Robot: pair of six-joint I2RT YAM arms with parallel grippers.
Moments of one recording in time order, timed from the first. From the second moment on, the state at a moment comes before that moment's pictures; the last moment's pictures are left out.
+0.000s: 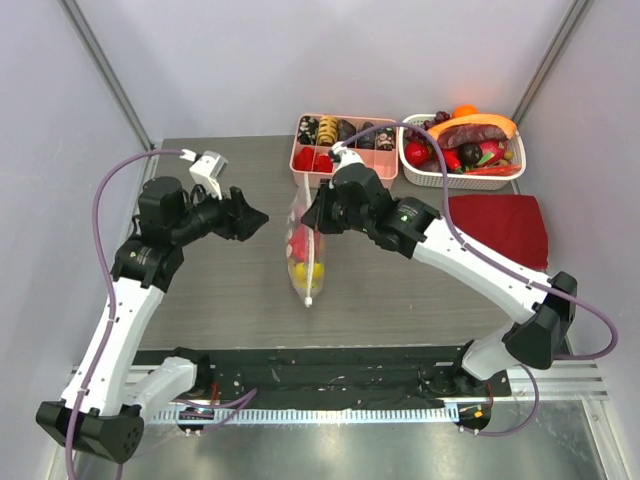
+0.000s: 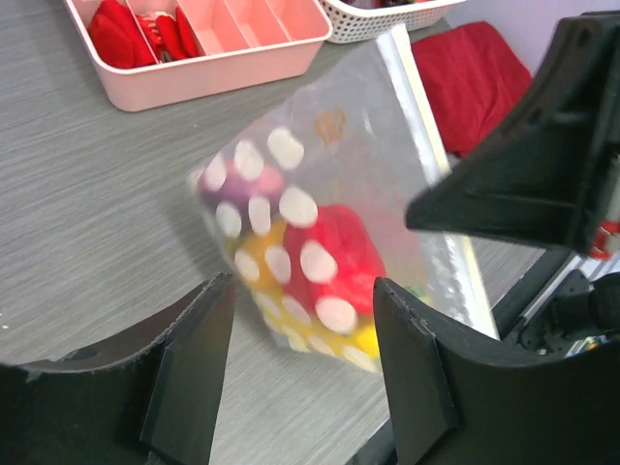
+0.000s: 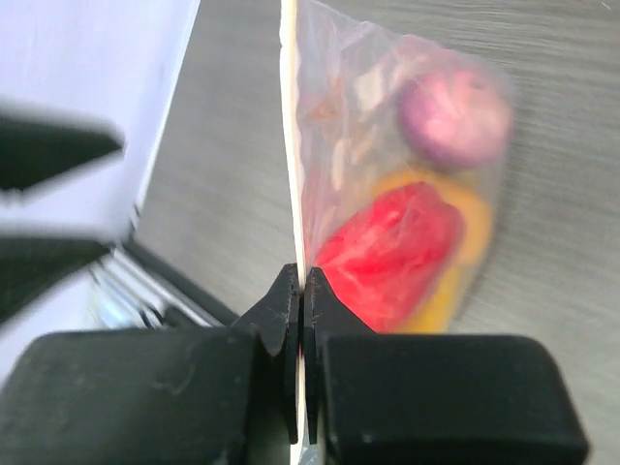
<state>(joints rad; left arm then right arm) -0.24 0.97 1.12 -0.49 0.50 -0.17 0.89 1.48 1.49 -0.52 0.05 0.61</state>
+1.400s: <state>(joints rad) -0.69 1.07 1.06 -0.48 -0.16 0.08 0.87 1.65 1.57 -0.48 0.15 1.26</state>
